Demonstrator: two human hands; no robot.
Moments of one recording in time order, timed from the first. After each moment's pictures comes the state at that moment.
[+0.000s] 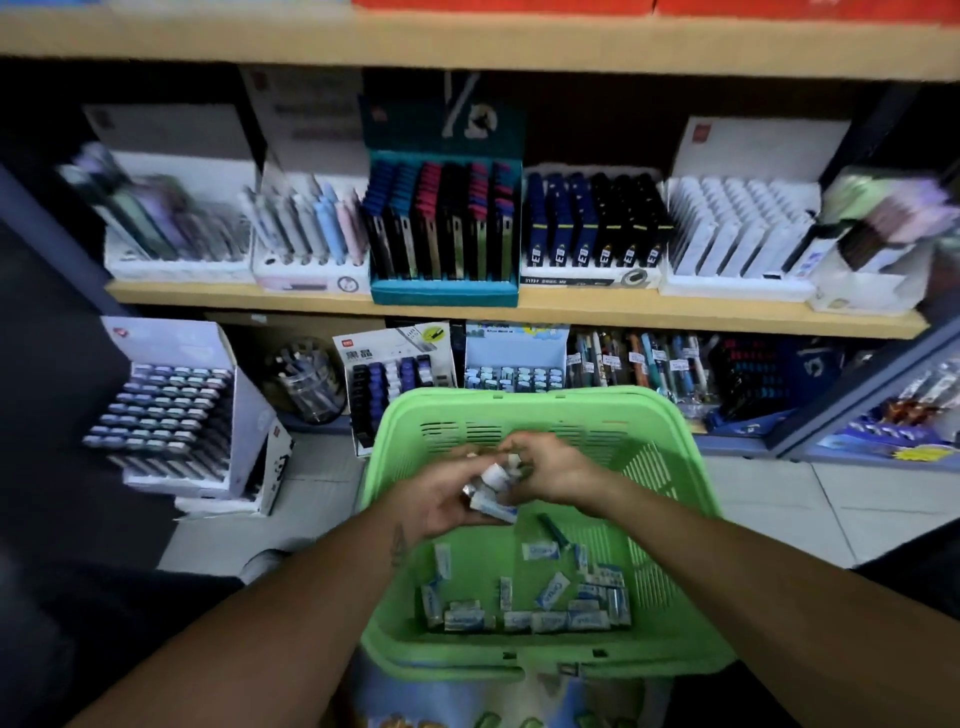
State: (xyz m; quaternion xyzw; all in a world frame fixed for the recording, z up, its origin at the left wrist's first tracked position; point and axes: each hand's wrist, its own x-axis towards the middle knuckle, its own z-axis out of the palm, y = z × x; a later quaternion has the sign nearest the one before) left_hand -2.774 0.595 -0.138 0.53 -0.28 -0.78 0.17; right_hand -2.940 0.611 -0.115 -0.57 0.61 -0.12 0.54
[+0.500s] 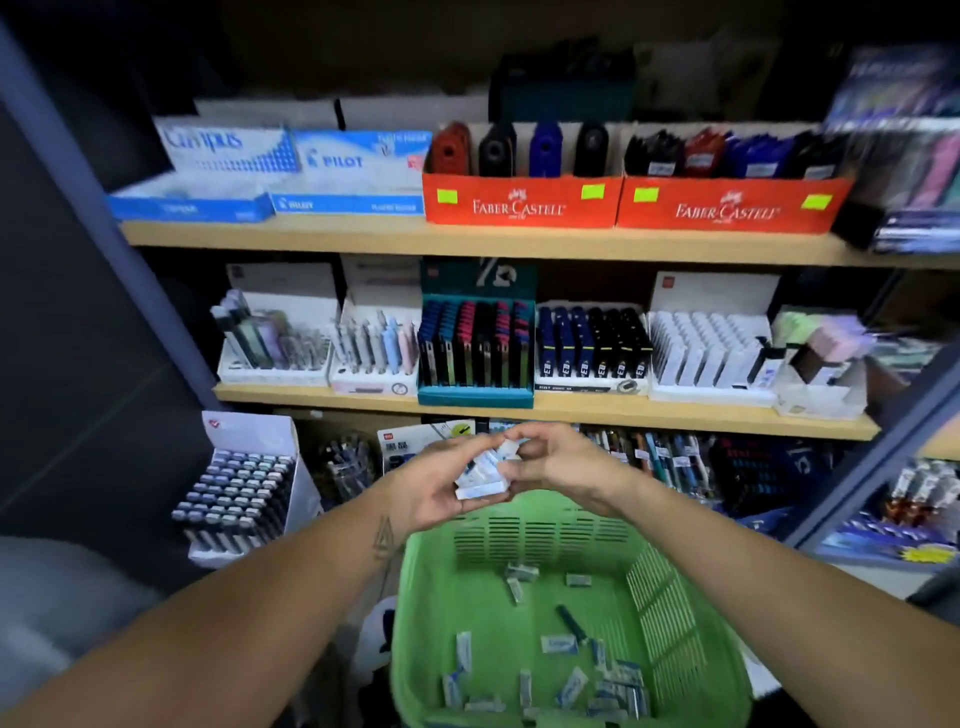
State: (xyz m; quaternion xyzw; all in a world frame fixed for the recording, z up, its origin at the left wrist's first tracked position) left_hand -2.748 0.579 0.012 0.50 -0.35 -0.74 0.29; right_hand -2.924 0.605 0.029 -0.54 0.50 -0.31 0.60
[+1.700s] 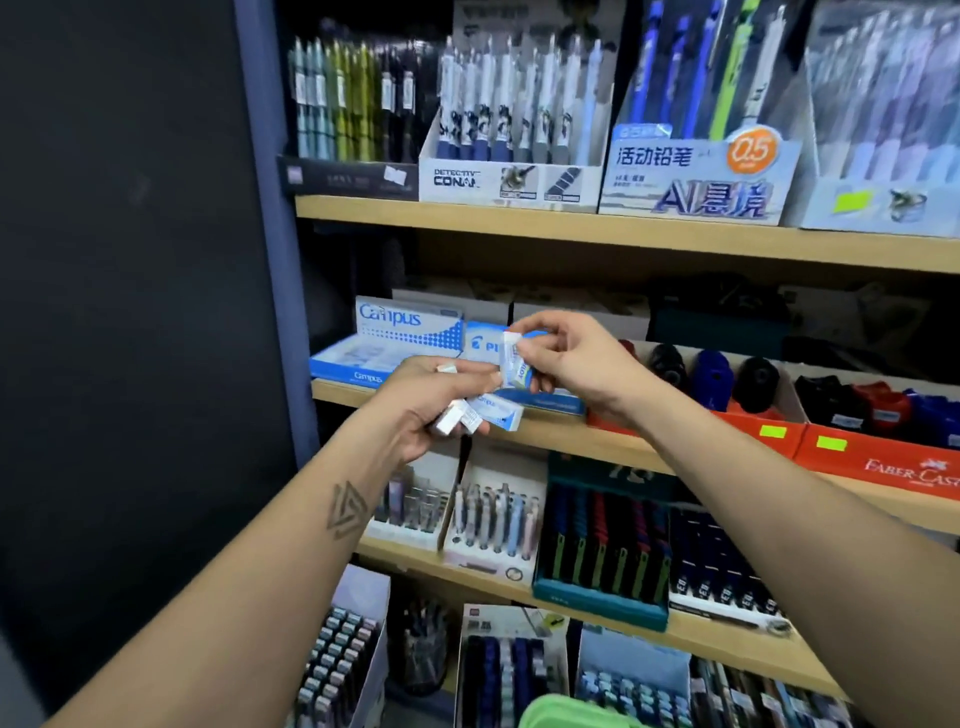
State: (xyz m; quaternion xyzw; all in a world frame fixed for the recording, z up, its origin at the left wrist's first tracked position) left_hand -2.593 0.500 0.261 0.46 -0.47 -0.54 0.53; right_hand -2.773 0.456 0.285 -0.75 0.39 -0.42 0.33
